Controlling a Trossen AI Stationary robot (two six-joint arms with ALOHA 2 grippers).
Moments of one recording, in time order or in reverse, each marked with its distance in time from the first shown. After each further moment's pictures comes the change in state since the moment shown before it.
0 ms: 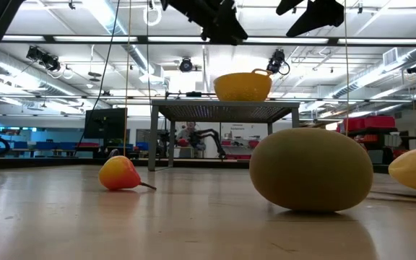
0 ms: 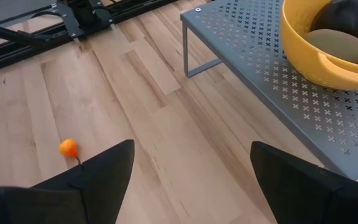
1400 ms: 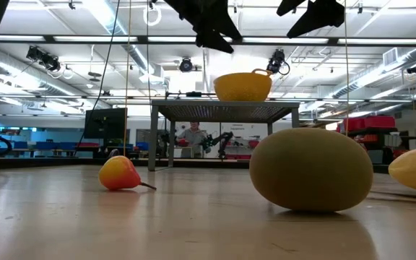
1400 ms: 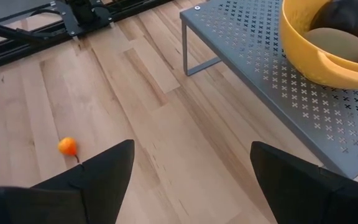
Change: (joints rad) left arm -0.093 -0.077 -0.109 -0.195 0.076 -0.124; right arm 0.000 0.000 0.000 -0.006 -0.001 0.000
